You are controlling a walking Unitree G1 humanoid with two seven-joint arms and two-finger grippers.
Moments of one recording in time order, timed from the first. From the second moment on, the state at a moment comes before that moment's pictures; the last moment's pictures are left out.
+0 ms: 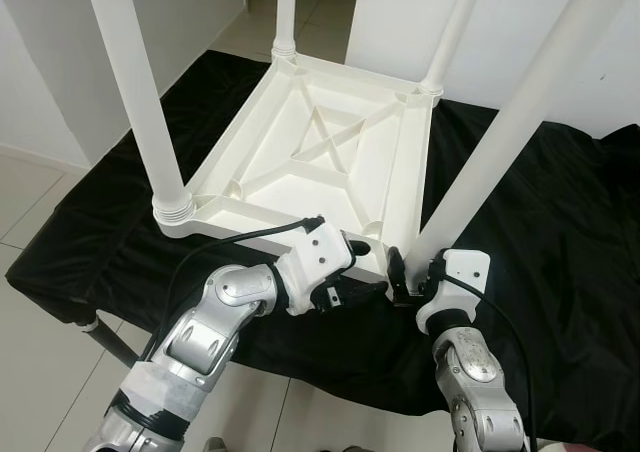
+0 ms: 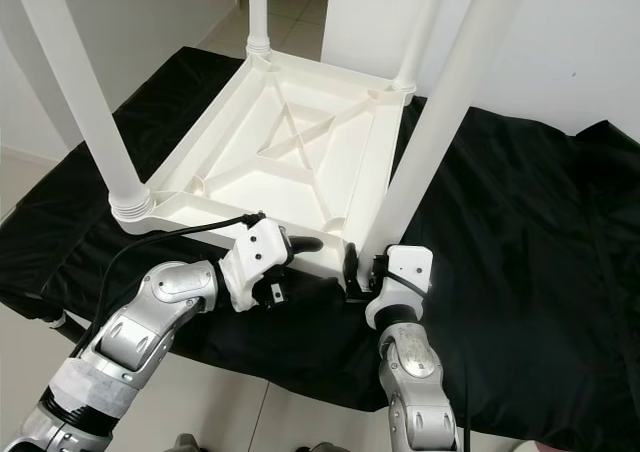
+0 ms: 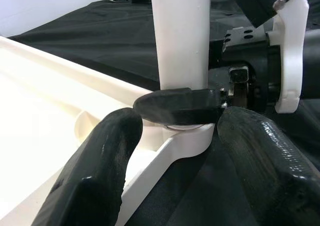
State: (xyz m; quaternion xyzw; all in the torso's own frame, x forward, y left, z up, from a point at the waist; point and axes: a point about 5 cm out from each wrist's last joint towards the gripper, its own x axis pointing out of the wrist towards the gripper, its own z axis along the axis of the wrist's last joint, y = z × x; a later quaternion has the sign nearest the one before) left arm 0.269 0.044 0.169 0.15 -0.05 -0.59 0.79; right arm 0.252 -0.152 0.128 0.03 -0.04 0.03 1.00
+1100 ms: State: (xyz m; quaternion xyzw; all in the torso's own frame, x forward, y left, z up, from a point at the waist) left arm 0.252 0.045 0.152 0.16 -0.04 -0.60 0.78; right arm 0.276 -0.176 0.131 -0.07 -0.05 0.31 0.95
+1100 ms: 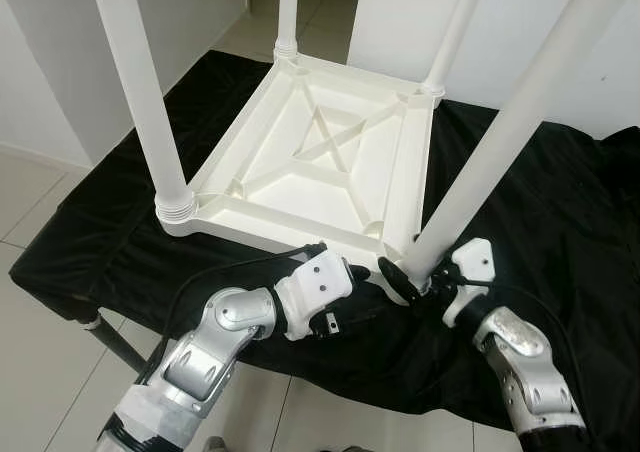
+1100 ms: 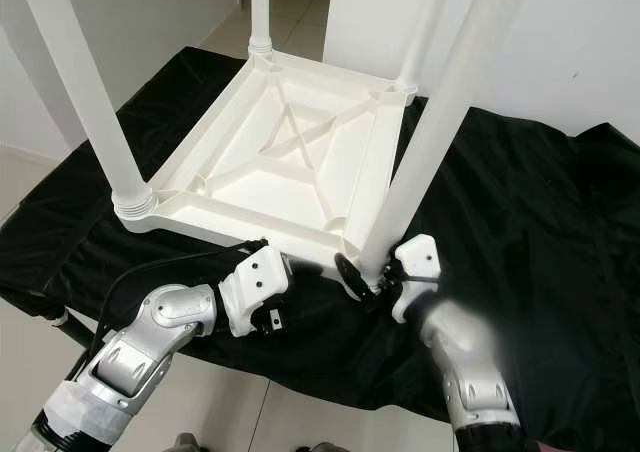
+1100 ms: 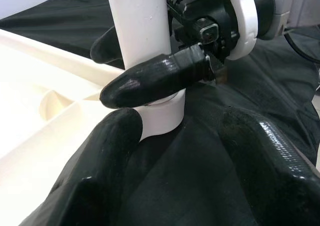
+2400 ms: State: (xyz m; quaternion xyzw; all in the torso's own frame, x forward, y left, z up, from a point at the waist) left arm 0.252 0.042 0.155 0.17 -0.05 -0.60 0.78; right arm 0.256 -0.154 0.125 -0.02 -0.04 0.19 0.98
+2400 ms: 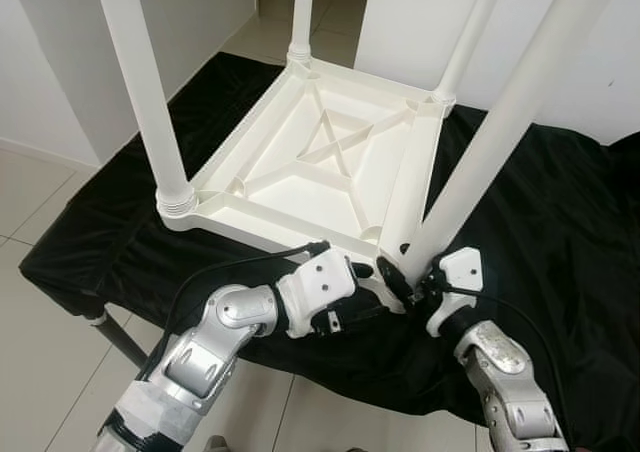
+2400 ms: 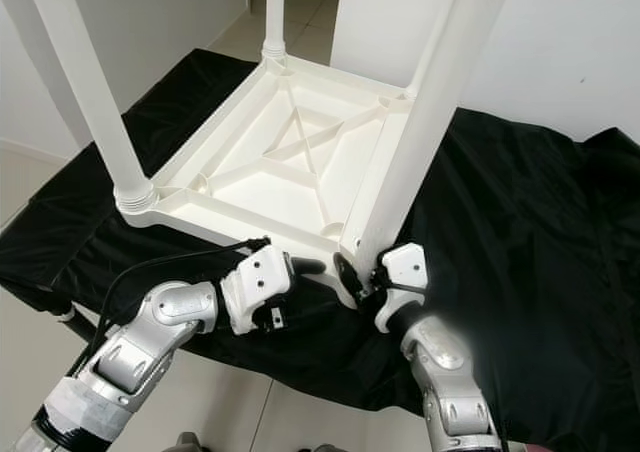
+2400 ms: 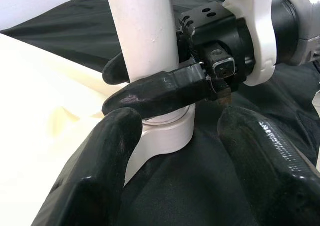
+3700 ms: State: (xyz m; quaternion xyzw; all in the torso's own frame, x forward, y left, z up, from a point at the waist) left arm 0.255 0.040 0.156 0.17 -0.05 -0.60 0.78; right arm 0.261 -0.153 0.121 0.03 -0.02 -0.09 1.00
